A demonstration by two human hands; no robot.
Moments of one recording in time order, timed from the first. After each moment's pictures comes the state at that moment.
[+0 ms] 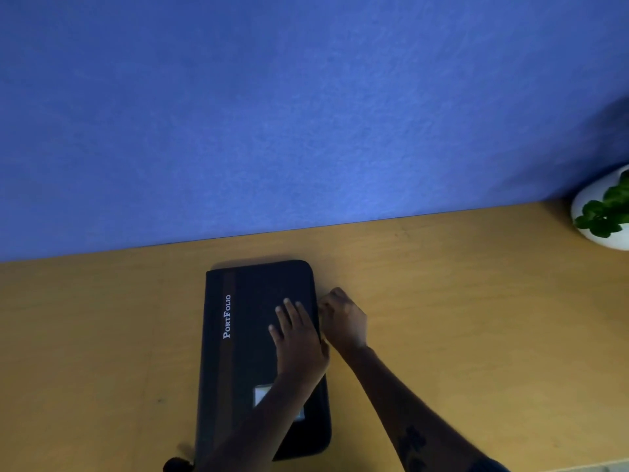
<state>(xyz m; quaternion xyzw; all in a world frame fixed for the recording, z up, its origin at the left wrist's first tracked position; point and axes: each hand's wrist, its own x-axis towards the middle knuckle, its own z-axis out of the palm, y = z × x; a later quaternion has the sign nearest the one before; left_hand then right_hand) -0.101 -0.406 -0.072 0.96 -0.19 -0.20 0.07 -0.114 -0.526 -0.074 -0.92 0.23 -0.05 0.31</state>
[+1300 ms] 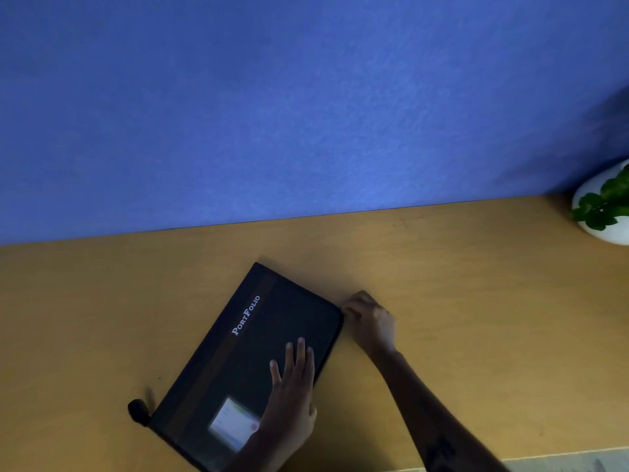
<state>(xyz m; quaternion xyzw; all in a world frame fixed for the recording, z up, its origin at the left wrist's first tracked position) -0.193 -0.338 -0.066 0.89 -0.31 -0.31 0.08 -0.176 -0.569 -0.074 -0.93 0.21 -0.05 0.29</state>
